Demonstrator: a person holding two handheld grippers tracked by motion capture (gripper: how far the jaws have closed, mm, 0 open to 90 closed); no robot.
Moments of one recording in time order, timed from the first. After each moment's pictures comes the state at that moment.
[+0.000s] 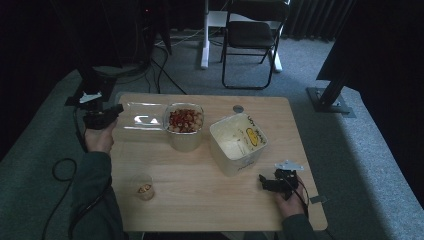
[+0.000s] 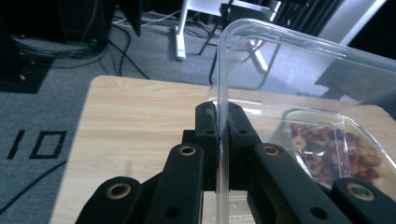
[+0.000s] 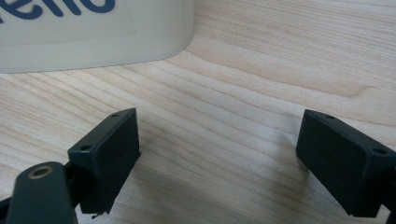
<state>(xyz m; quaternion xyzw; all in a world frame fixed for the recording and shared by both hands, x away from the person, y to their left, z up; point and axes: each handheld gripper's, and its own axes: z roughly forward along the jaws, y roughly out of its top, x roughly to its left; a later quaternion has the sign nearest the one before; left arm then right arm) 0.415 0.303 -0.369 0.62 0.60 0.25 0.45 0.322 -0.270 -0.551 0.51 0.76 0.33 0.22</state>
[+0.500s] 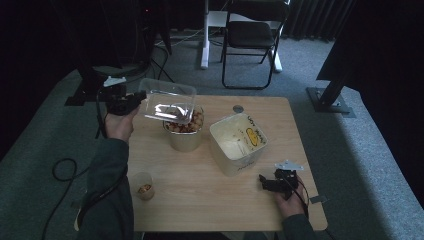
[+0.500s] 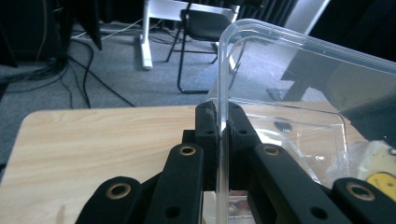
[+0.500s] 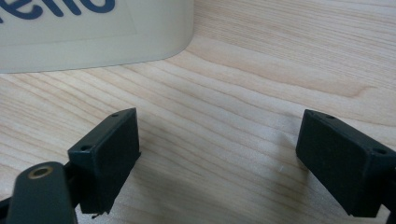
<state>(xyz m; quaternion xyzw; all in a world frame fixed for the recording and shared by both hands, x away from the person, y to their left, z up) 0.430 0.234 -0.321 0.66 0.54 0.24 0.47 0.322 -0.270 -0.551 0.51 0.76 0.33 0.22</state>
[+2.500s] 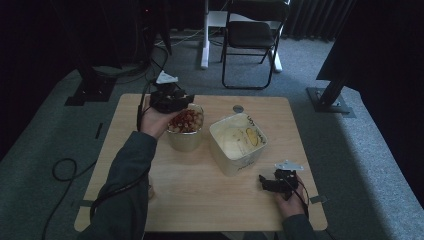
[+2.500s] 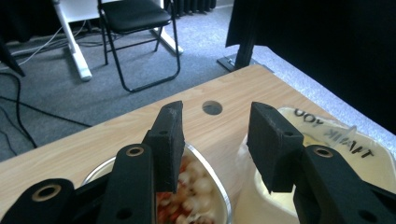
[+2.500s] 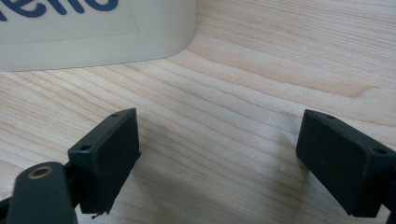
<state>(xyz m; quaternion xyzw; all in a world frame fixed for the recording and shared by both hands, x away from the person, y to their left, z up) 0.430 0.140 -0.310 0.75 0.42 0.21 0.46 0.322 -0.270 -0.551 0.51 0.76 0.33 0.22</state>
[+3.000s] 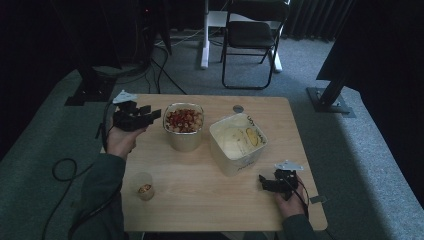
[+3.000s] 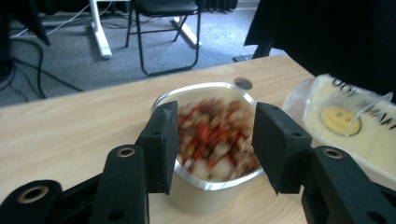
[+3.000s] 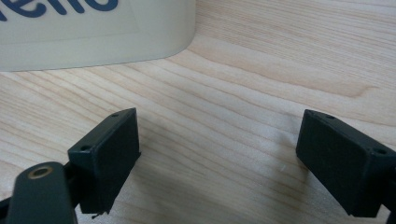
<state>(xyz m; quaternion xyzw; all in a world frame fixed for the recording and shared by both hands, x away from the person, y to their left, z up) 0.391 0.235 -0.352 0.72 0.47 0.20 0.47 0.322 -0.270 -0.551 0.51 0.76 0.33 0.22</state>
